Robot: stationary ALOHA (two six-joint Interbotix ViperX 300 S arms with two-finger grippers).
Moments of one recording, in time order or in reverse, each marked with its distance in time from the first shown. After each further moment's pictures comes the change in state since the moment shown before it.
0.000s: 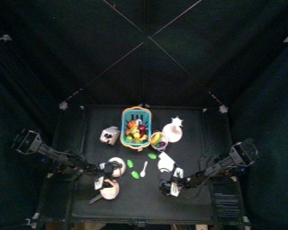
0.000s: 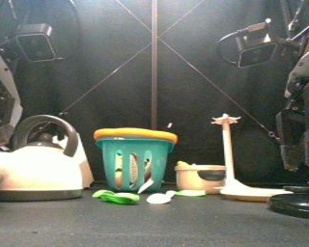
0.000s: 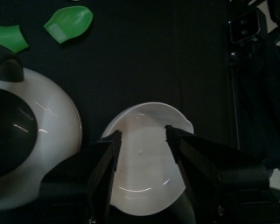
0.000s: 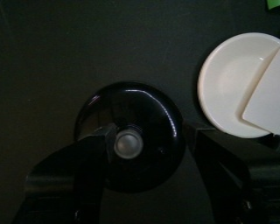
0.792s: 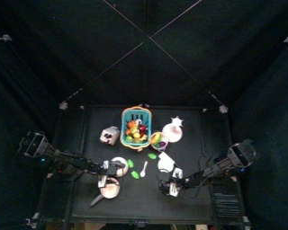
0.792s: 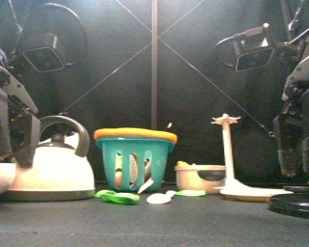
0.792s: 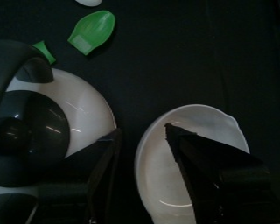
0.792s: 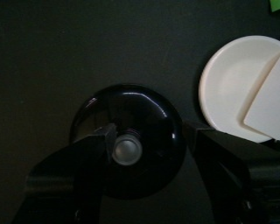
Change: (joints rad) left arm 0.069 0.206 -0.058 0.198 -0.035 0.005; right arm -0.003 0.032 -0.012 -0.021 -0.002 0.000
